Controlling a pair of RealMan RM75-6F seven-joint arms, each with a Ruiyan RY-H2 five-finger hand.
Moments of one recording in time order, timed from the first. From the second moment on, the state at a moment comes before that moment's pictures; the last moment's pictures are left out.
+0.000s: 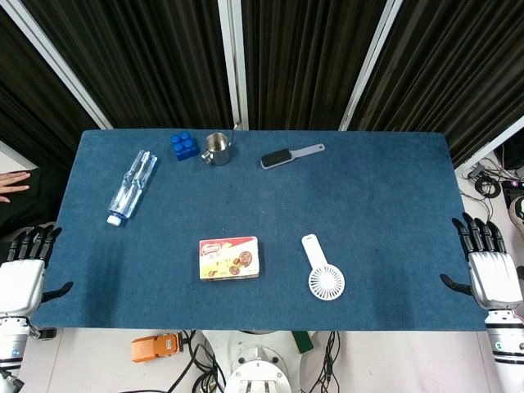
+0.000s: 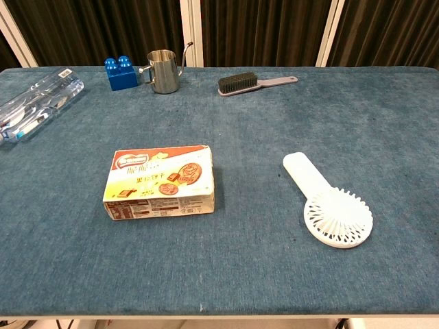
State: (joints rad) left arm -0.06 -1.17 -0.03 -1.60 1.45 1.49 0.16; right arm 0.11 -1.10 0.08 -1.64 -1.47 1.44 -0.13
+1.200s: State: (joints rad) left arm -0.59 -1.36 -0.20 -1.95 1.15 0.94 0.45; right arm 0.10 -1.10 0.07 -1.59 -1.50 1.48 -0.04
